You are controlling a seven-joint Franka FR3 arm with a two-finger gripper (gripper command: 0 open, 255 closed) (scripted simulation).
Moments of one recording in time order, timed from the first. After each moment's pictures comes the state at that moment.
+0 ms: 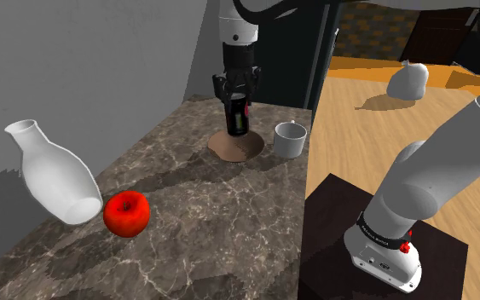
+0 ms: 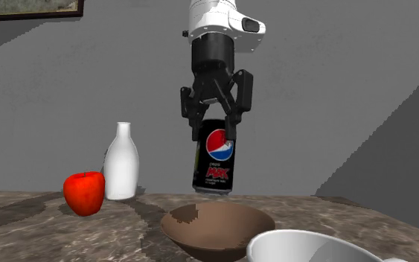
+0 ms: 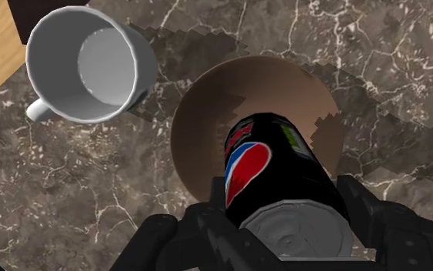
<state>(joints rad) 0.03 -0.29 0.30 -1.96 0.09 1.69 0.46</state>
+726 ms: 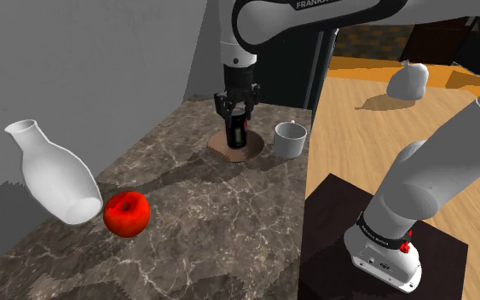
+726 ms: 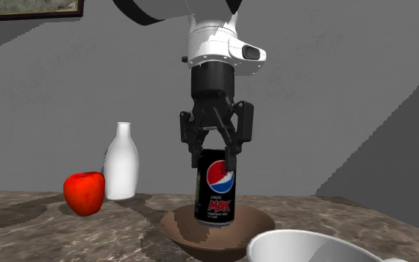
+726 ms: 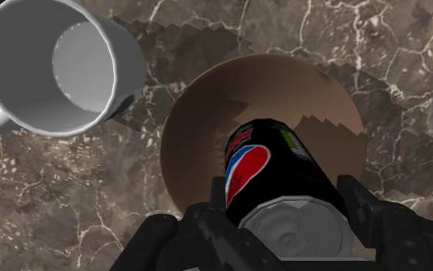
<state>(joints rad) 0.04 -0.29 0.31 -2.09 0.09 1.81 0.45</state>
